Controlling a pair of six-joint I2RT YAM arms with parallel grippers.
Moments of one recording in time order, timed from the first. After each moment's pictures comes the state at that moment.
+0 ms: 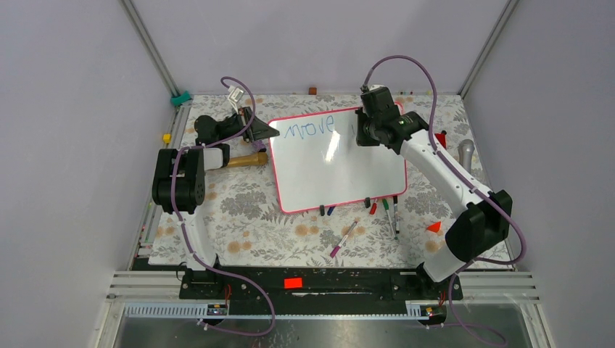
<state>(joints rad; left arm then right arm) -0.01 2.00 1.10 1.40 1.35 -1.25 0.49 1.60 1.54 -0.76 0.17 0.35</state>
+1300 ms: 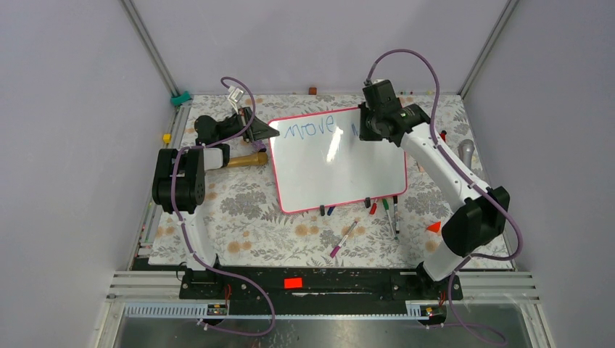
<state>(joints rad) -0.01 2.00 1.10 1.40 1.35 -1.25 0.47 1.63 1.61 -0.83 0.18 0.36</state>
